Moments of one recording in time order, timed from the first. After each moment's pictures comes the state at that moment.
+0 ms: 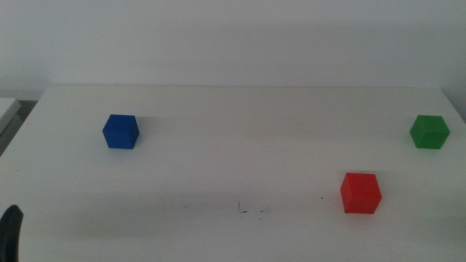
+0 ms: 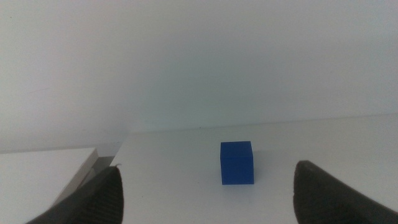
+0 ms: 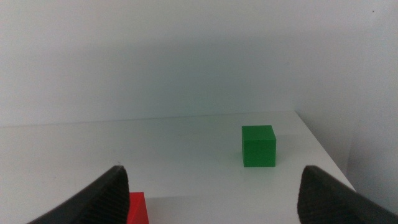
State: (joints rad) left arm -0.01 0.00 0.00 -0.06 0.09 0.11; right arm -0.02 0.00 0.00 0.00 0.14 0.06
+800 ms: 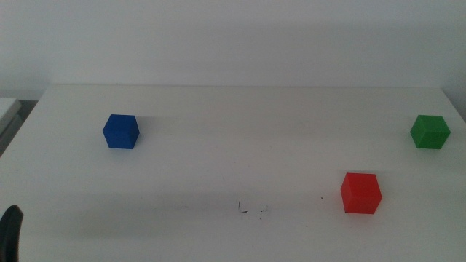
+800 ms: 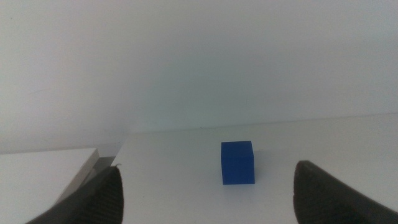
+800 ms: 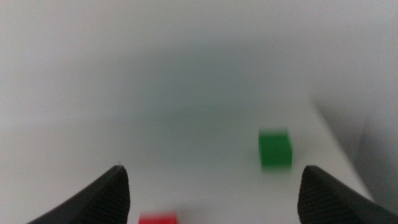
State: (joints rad) left arm -0.01 0.00 0.00 -0.06 0.09 0.11; right arm -0.02 0.43 -0.54 0.07 0.43 0.06
